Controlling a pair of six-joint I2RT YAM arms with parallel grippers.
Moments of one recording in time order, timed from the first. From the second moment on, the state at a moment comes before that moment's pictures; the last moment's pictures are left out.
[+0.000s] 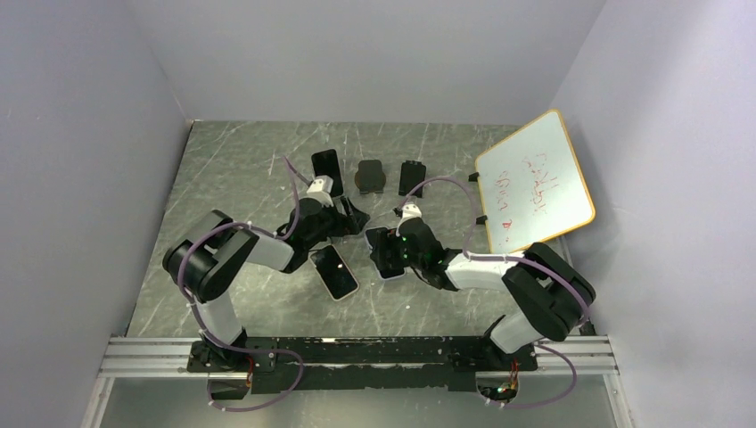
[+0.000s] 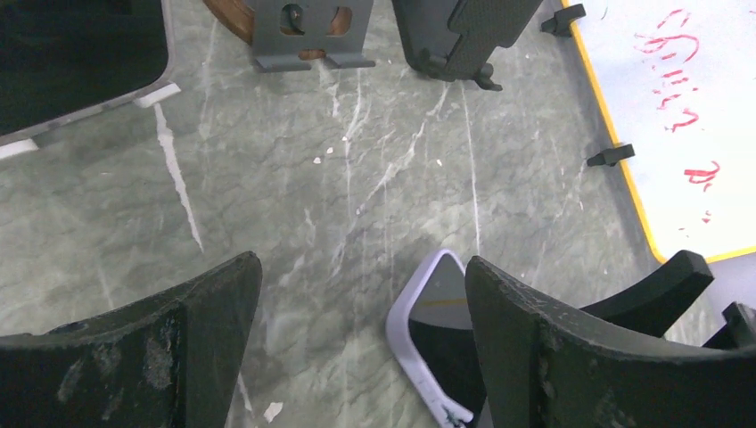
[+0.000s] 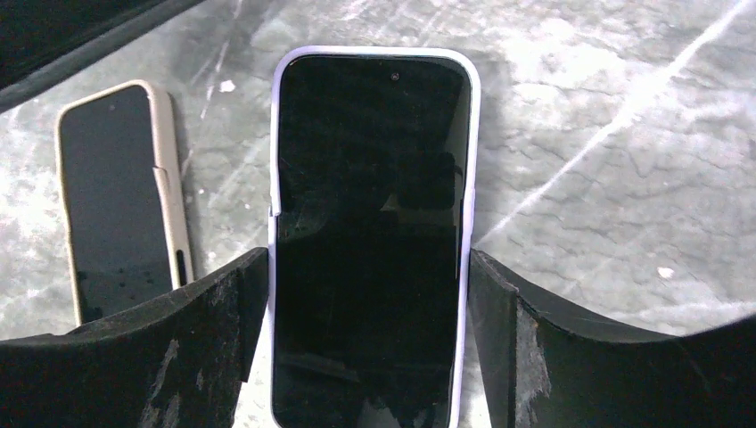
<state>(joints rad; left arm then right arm) -0.61 1.77 0.59 0.87 0.04 -0.63 0.77 1.50 0.52 0.31 0.09 0.46</state>
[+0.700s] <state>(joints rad) -0.62 1.87 0.61 0.92 0.13 -0.78 0.77 1.53 0.50 0.41 0.01 0.44</state>
